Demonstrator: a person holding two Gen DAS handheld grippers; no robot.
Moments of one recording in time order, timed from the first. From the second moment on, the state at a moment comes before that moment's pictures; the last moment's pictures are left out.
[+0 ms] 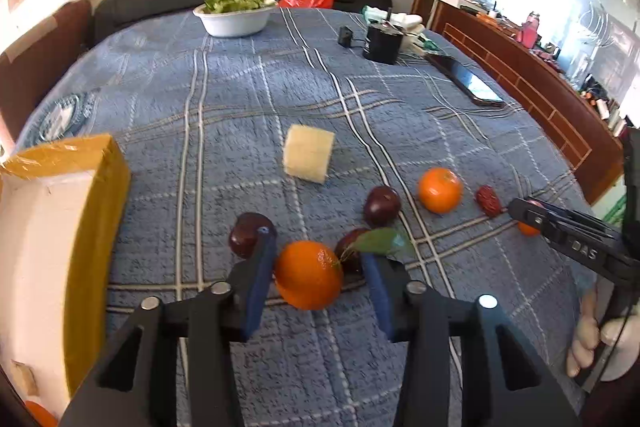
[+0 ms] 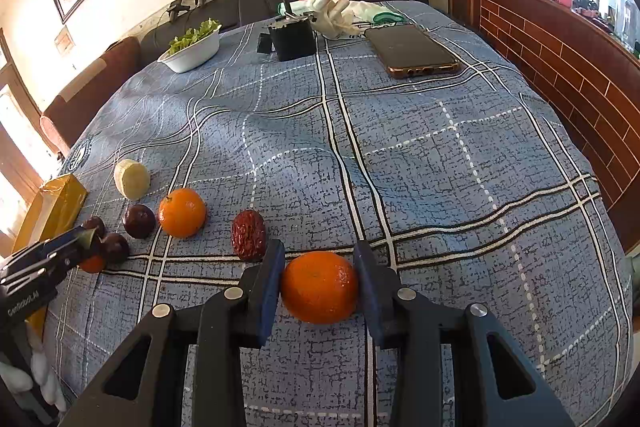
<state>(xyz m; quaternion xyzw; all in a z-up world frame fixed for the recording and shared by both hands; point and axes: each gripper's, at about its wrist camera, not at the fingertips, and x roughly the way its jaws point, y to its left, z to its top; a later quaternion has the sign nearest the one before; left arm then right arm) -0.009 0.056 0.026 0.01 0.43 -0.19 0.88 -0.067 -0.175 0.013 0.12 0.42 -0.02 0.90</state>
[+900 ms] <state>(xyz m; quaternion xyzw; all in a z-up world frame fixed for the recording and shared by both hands) -0.034 0.081 0.037 -0.03 0.41 -0.18 0.89 -0.074 -0.177 0.018 0.12 0.40 -0.03 0.91</state>
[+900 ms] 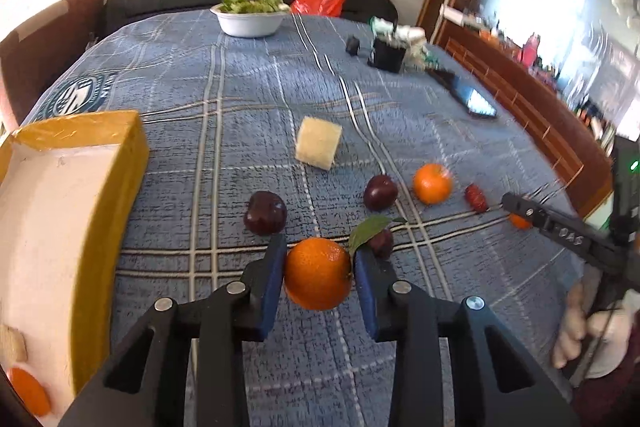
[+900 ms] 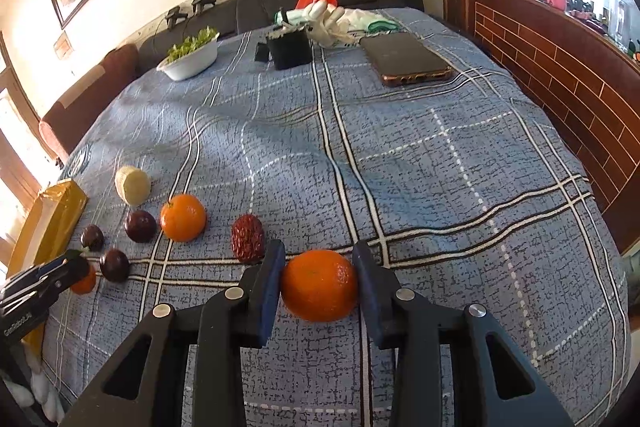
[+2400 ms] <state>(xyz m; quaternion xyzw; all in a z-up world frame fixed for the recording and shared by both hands) -0.147 0.376 0.076 -0.25 0.34 0.08 0.90 -0.099 0.208 0.042 -0.05 0.43 0.31 0.85</state>
